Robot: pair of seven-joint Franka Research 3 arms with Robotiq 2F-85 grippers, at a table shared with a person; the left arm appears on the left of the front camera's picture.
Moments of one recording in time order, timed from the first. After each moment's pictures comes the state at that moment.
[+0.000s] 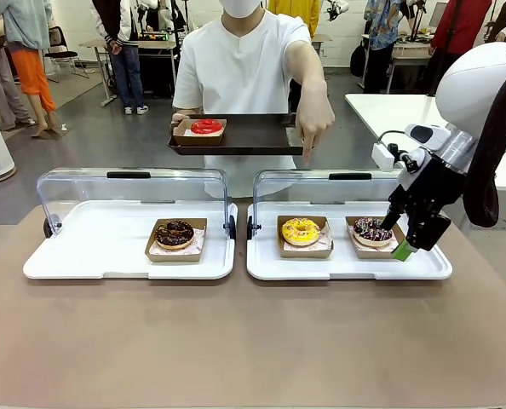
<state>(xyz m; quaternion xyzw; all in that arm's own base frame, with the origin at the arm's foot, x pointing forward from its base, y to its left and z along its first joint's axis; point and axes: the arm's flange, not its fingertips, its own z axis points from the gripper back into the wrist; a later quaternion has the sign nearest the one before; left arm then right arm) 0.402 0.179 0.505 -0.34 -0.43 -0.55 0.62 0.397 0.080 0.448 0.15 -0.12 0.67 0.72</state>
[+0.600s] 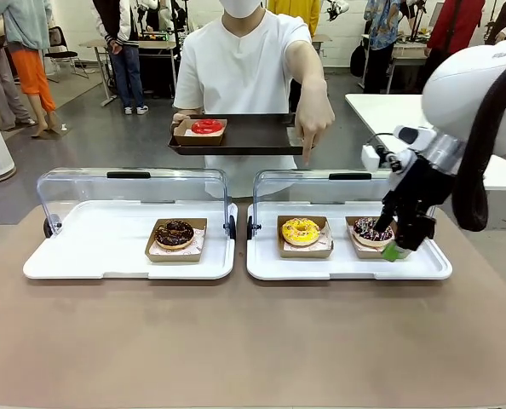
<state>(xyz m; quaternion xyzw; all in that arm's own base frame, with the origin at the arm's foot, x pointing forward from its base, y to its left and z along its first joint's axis) 0.402 0.179 0.505 -0.34 -0.43 -0.55 0.62 0.401 0.112 0.443 0.14 -0.09 0.62 0.77</state>
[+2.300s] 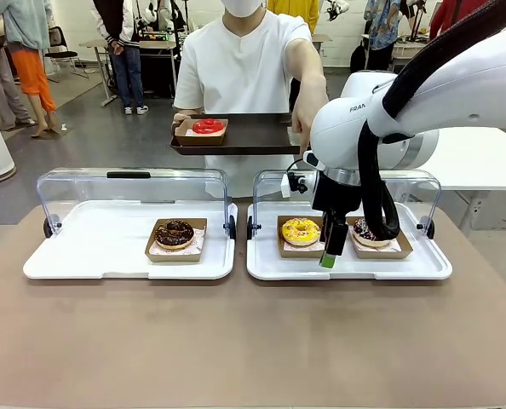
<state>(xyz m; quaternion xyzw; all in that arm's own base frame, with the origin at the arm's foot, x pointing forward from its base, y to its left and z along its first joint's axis) 0.402 0.179 0.505 -0.34 -0.43 -0.55 0.62 0.457 0.223 0.390 0.08 0.00 0.65 0.75</state>
